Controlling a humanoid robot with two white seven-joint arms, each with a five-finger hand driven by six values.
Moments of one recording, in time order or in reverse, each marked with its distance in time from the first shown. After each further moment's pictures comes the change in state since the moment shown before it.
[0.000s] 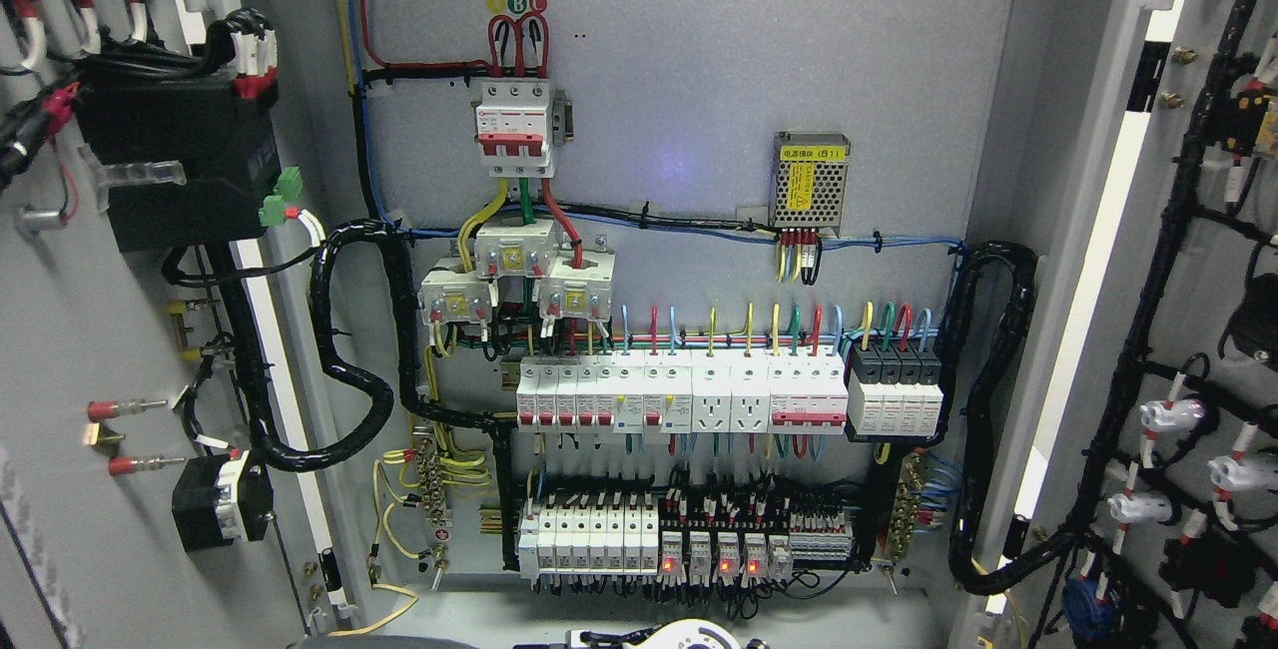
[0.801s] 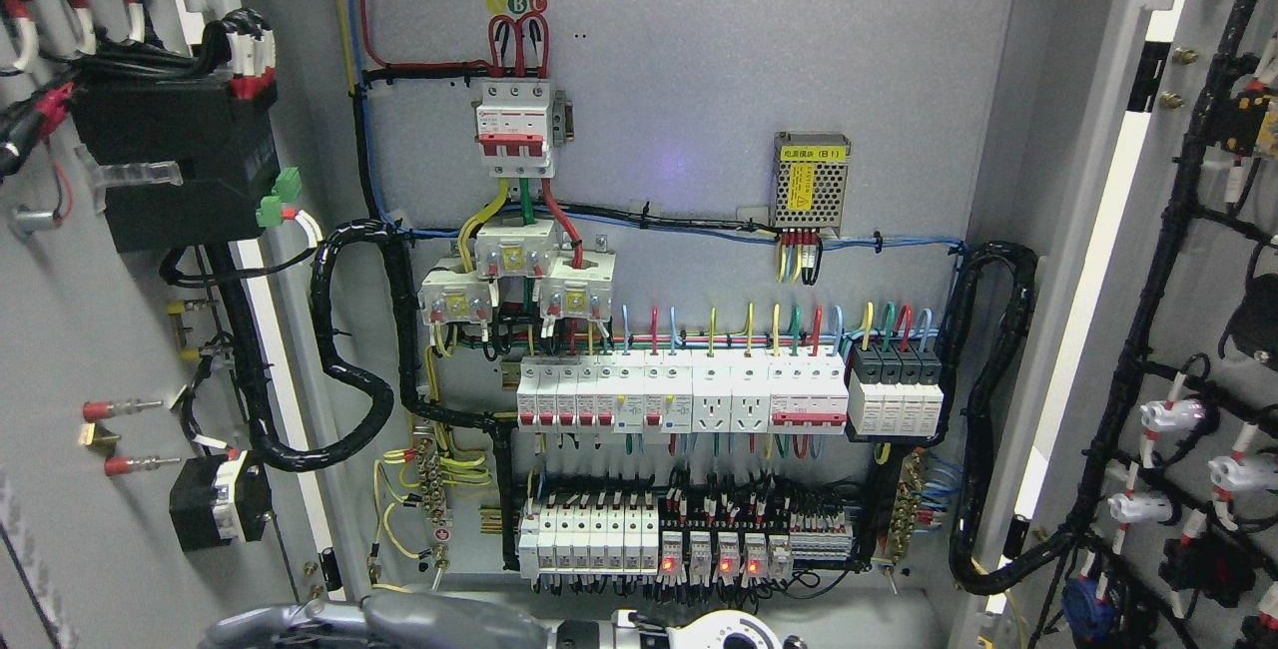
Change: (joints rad) left arm 0.000 0.000 0.000 0.000 -0.003 0.000 0.003; right arm 0.082 -0.081 -0.132 0.034 -0.005 -0.157 -0.005
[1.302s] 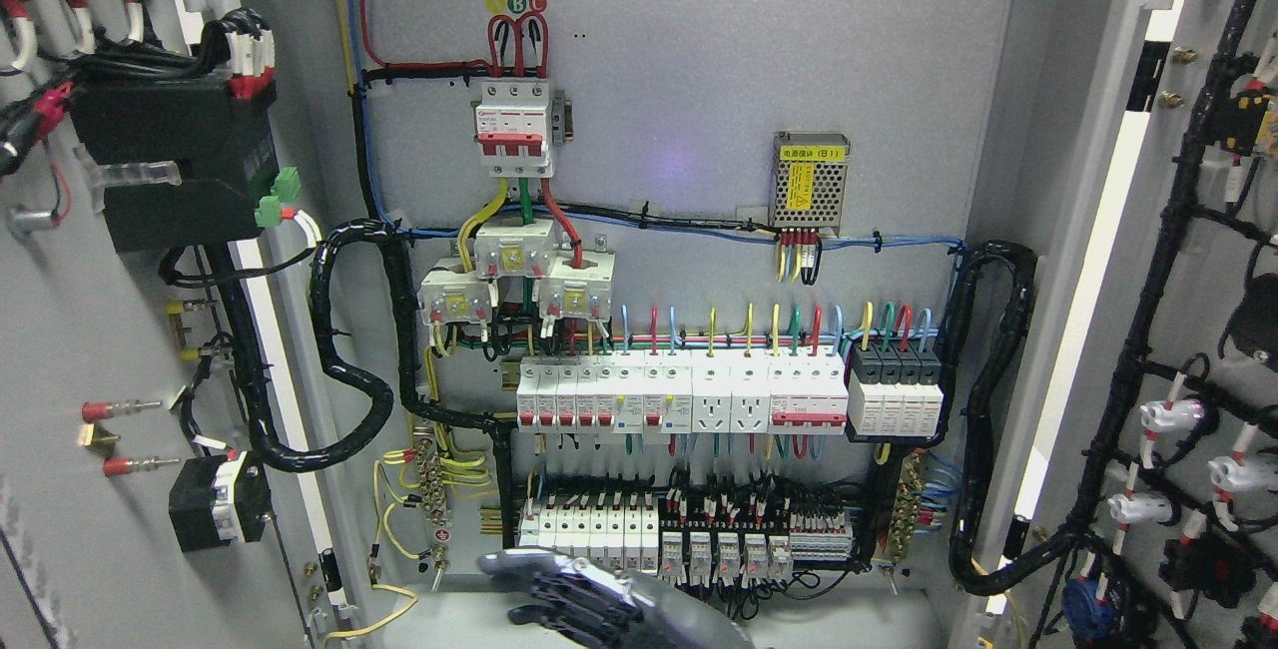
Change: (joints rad) left arm 0.000 0.000 -0.002 -0.004 -0.003 0.007 -0.009; right arm 0.322 -0.194 -0.196 -0.093 -0.002 -0.345 -0.096
